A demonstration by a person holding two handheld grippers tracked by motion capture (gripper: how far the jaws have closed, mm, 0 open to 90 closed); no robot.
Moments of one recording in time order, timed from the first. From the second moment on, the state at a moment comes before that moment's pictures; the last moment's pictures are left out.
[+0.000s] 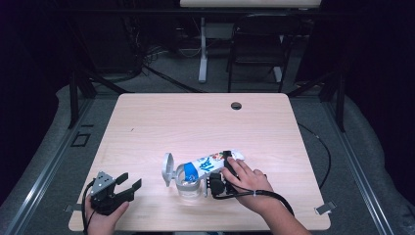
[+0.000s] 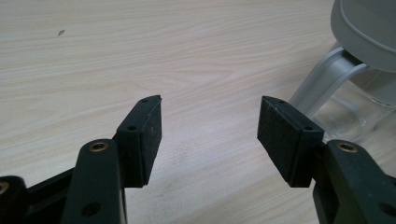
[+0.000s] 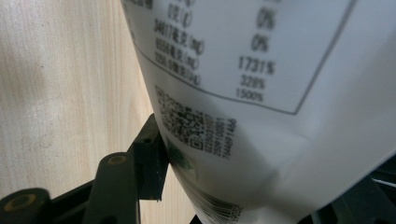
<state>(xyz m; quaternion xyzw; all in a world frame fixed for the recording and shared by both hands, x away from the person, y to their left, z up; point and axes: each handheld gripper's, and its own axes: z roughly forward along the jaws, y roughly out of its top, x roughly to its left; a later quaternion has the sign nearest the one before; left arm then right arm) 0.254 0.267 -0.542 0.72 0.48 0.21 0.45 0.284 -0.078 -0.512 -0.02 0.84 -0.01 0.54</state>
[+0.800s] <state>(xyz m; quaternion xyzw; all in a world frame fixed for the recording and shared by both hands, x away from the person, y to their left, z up) 0.252 0.267 -0.541 0.72 0.48 0.21 0.45 0.281 -0.075 -0.511 -0.02 0.84 -0.02 0.54</state>
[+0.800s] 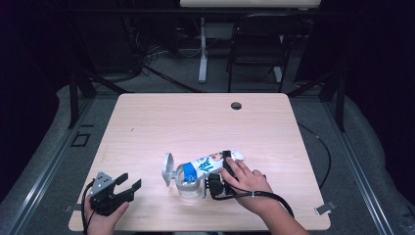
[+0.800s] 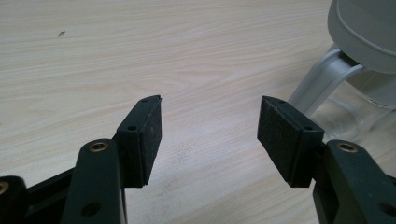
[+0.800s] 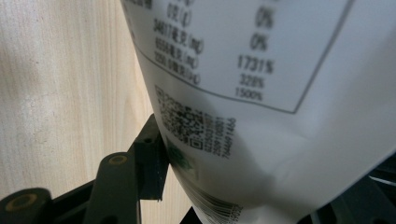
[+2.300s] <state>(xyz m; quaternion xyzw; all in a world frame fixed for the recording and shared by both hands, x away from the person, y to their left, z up) 0.250 0.269 -0.543 0.72 0.48 0.21 0.45 0.281 -0.069 -0.507 -0.03 0.84 -0.05 0.55</state>
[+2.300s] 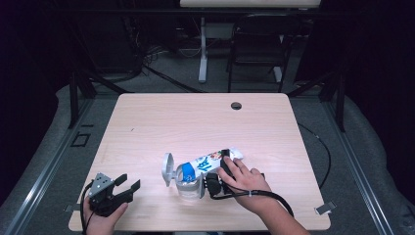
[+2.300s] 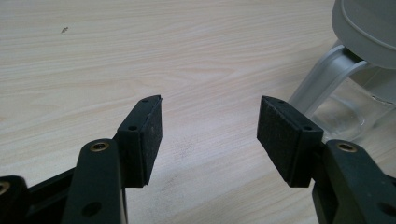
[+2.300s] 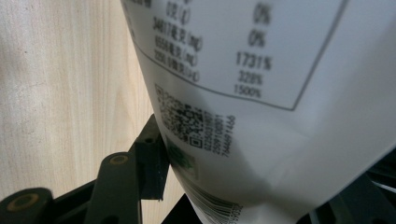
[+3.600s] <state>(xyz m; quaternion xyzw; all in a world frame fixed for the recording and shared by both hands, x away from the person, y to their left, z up) 0.250 0.269 -0.542 0.72 0.48 0.21 0.45 0.280 -0.066 -0.504 -0.05 0.82 -0.07 0.56</state>
